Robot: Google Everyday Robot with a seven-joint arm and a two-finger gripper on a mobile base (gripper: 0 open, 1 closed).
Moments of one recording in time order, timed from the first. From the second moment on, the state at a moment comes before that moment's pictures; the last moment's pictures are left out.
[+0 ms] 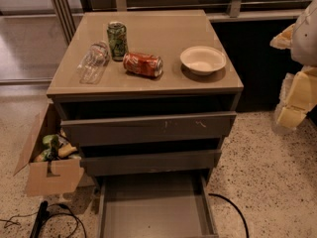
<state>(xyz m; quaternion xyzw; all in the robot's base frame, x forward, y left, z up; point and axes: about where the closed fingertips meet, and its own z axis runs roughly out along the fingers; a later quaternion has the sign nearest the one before) 0.438 -0.217 0.976 -0.60 0.78 -0.03 0.16</state>
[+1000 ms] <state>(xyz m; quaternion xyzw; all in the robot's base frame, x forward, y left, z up) 0.489 -0.184 0.994 -0.64 0.73 -0.02 0.24</state>
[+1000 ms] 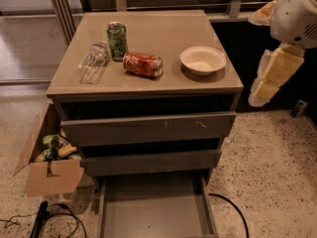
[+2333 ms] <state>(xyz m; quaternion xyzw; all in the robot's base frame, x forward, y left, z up) 0.545 -0.123 0.984 -0.62 0.71 0.07 0.33</state>
